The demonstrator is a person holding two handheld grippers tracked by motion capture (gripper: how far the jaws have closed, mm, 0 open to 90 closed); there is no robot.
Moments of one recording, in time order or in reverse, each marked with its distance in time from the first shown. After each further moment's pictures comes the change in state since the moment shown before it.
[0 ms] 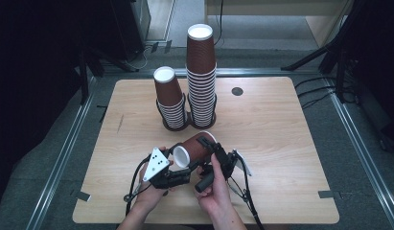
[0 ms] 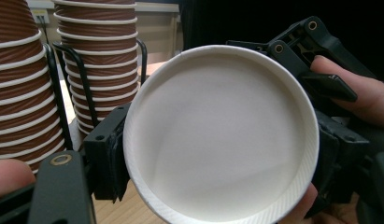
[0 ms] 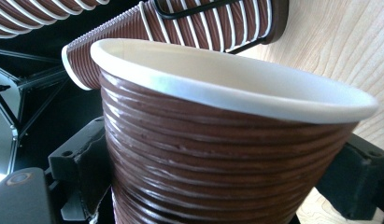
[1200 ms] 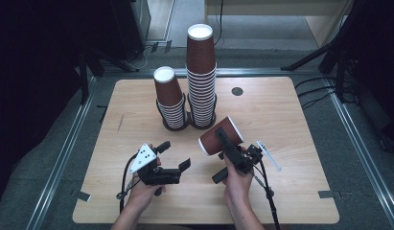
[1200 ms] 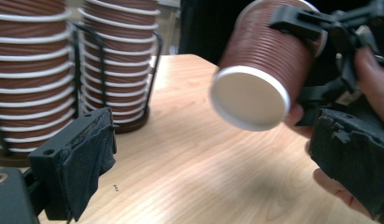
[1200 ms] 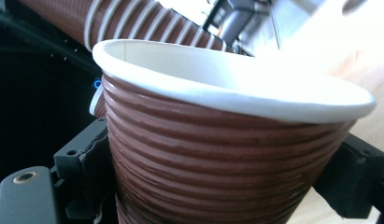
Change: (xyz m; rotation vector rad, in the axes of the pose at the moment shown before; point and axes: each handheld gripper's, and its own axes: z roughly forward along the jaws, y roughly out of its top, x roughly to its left) left arm 0.027 0.002 -0.014 0.006 -0.024 -0.137; right arm 0.041 0.023 -0.033 -0.373 -0.013 -0.857
